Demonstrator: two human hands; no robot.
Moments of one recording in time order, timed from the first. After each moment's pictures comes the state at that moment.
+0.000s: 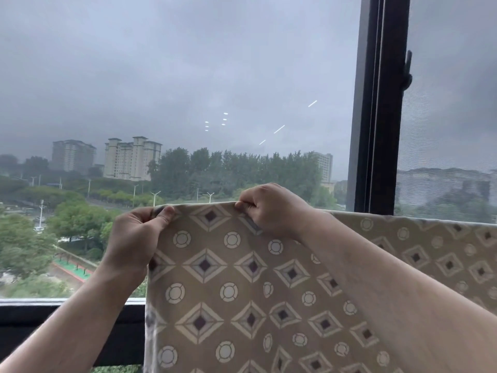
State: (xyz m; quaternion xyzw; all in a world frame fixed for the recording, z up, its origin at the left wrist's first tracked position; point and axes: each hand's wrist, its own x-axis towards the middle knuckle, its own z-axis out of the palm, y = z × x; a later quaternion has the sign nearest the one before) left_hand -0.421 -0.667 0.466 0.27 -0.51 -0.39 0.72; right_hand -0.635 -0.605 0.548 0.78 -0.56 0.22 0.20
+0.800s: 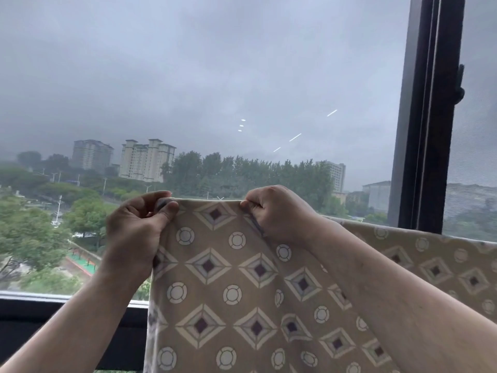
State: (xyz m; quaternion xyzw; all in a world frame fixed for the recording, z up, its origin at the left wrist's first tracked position) left_hand -0.360 -0.681 0.471 0.20 -0.47 -0.34 0.79; right_hand -0.573 -0.638 0.549 0.79 -0.51 0.28 0.22
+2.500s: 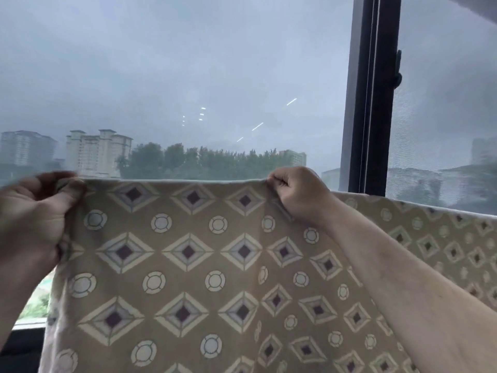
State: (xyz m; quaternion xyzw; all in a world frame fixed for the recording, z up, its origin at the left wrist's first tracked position) left_hand -0.338 -0.719 0.477 0.26 -0.52 -0.29 0.76; right_hand -0.676 -0.612 0.557 0.69 -0.57 0.38 0.21
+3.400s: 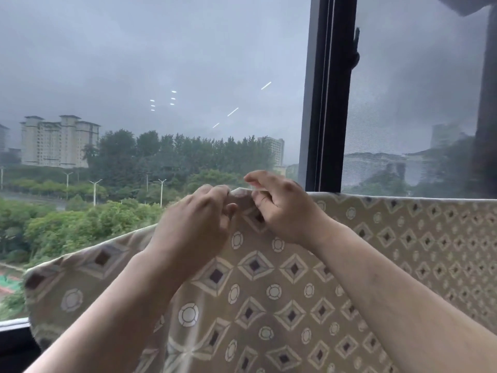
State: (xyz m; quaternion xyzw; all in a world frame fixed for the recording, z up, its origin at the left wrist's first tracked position) left_hand -0.544 -0.624 0.488 0.33 -0.83 0.05 0.45; right_hand -0.712 -0.570 0.515 0.70 -0.58 0.38 0.19
